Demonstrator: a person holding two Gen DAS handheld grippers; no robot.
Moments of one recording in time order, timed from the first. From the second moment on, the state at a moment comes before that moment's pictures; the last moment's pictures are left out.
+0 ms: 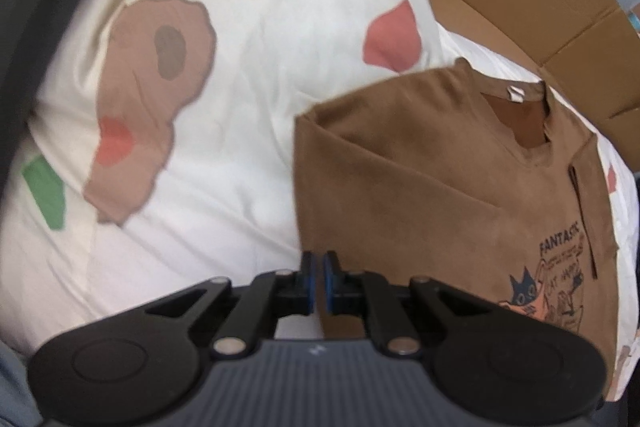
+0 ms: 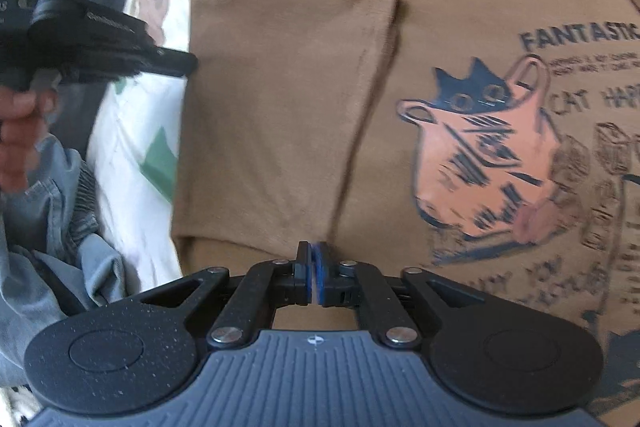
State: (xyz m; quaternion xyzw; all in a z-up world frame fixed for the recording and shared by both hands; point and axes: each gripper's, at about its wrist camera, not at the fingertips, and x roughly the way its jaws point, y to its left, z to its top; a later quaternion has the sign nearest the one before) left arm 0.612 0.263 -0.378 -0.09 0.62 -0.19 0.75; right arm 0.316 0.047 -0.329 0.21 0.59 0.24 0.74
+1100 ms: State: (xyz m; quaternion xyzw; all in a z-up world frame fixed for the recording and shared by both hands) left arm 0.461 0.204 -0.300 -0.09 0.72 -0.15 0.67; right arm 0.235 -0.086 -0.265 0.26 0.67 0.09 0.69
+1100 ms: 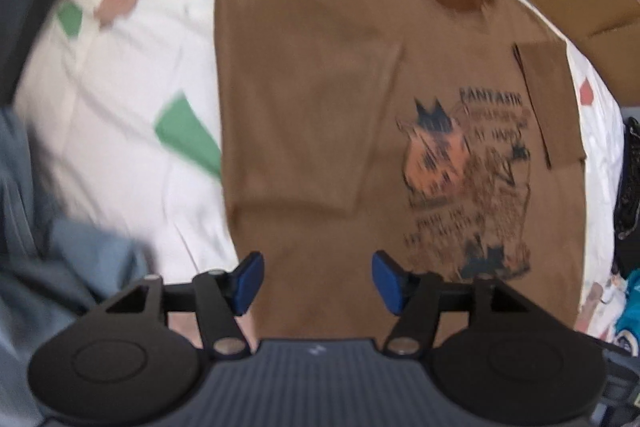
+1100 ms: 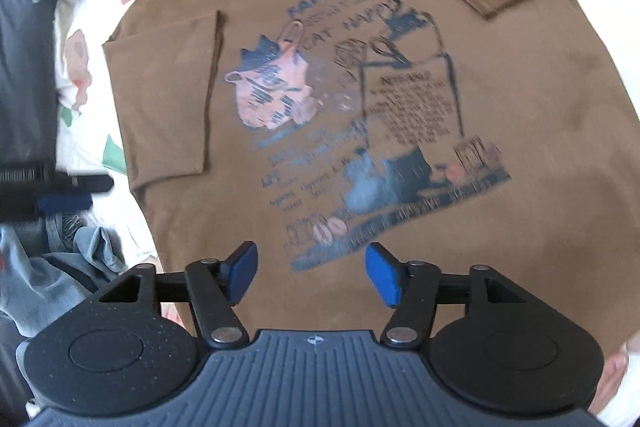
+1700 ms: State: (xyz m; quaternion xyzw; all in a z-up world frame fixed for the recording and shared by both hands) left arm 0.330 0.176 -0.264 -0.06 0.76 -0.21 0.61; right arm 0.163 -0.167 -0.242 0.23 0.67 0.10 0.70
